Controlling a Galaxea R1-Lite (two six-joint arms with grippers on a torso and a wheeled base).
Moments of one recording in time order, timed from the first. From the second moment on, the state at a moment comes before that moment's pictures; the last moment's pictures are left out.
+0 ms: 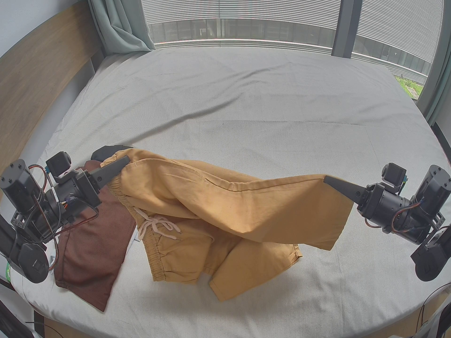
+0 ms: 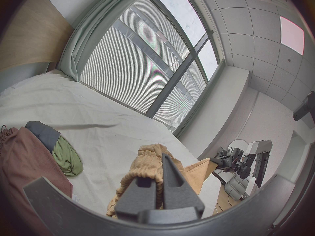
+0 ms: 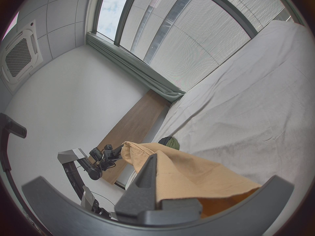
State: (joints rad) left arm -0.09 1.74 -0.37 -1.55 -0.66 -0.51; right arm 0.32 1.75 -0.32 -1.54 0.57 0.67
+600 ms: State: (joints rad) left arm -0.05 1.74 -0.37 -1.55 -0.68 -0.51; right arm 0.23 1.75 -0.34 -1.54 0.60 0.67
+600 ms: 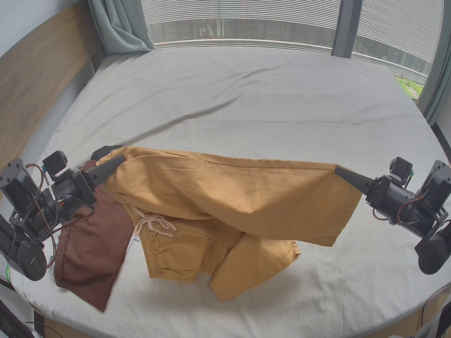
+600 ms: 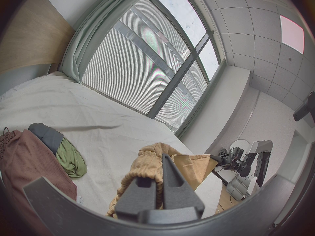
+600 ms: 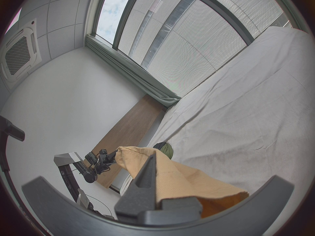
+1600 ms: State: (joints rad) left arm 0.03 1.74 -0.40 -1.55 -0.70 -0.52; right arm 0.14 1.76 -0.36 -1.54 0.64 0.67
